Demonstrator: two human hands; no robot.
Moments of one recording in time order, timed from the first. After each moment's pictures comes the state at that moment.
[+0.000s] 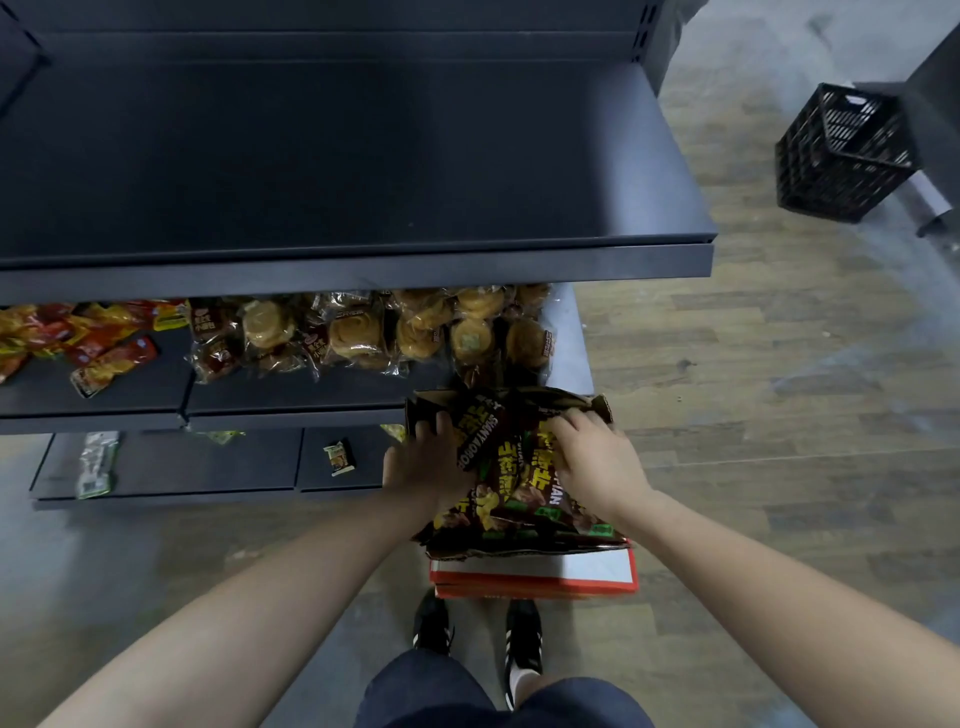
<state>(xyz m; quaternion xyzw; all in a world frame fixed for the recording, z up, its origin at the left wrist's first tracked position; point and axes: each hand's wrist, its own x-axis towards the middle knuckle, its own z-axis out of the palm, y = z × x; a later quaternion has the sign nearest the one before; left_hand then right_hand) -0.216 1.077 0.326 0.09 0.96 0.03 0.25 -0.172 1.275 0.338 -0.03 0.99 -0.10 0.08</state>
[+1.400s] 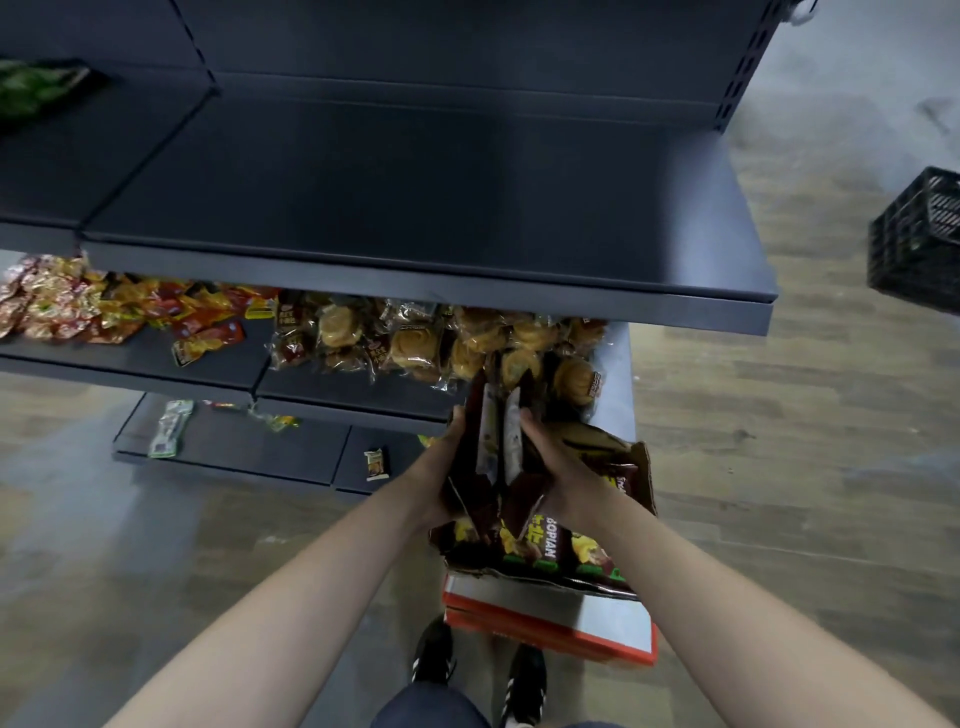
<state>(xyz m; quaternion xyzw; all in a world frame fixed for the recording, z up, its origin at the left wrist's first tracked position) -0.208 1.063 0.368 -0.32 0.43 0.75 0.39 -0.204 1.215 0.352 0.23 0.54 -0.73 0.34</state>
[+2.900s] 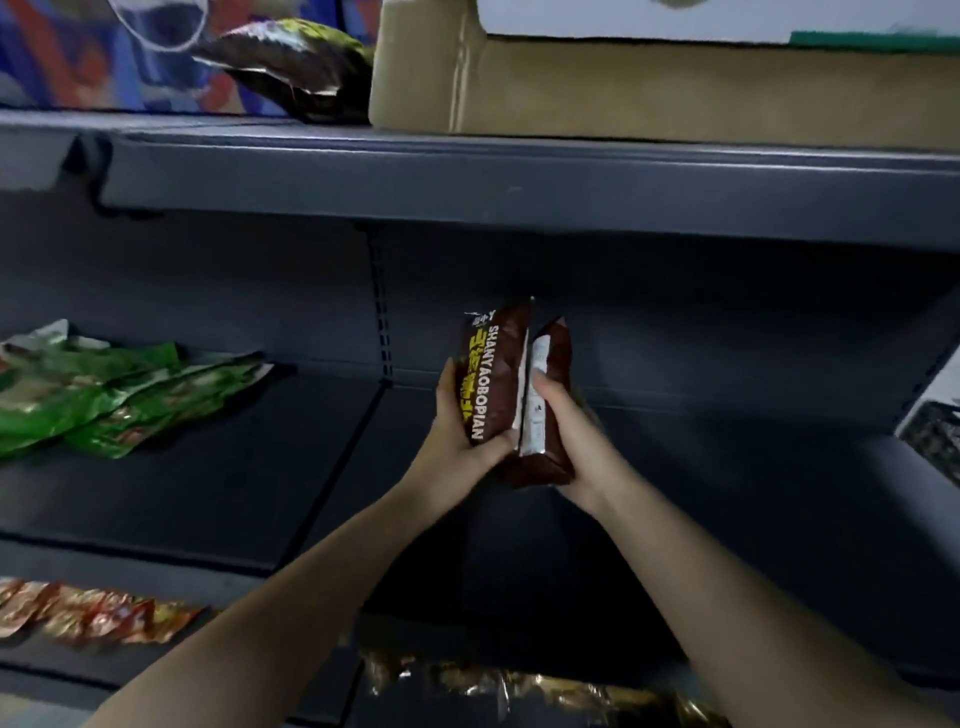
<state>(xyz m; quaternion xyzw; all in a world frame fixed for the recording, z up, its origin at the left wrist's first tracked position) -0.487 0.818 0.523 0.13 0.76 0.63 -0.01 -0.491 0.965 0.546 0.01 0.58 -0.81 0.08</state>
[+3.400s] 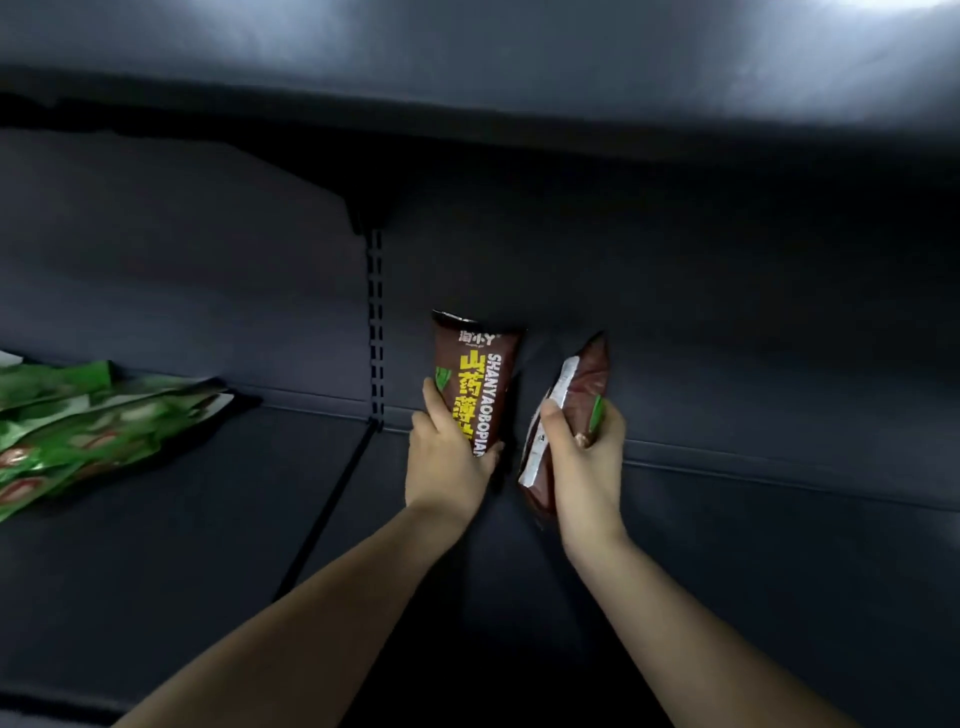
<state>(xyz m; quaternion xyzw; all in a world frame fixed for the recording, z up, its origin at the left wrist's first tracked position) -0.600 0.821 0.480 -0.02 0.90 0.40 -0.19 -0.561 0.931 0.513 0.05 0.64 -0.74 -0.22</state>
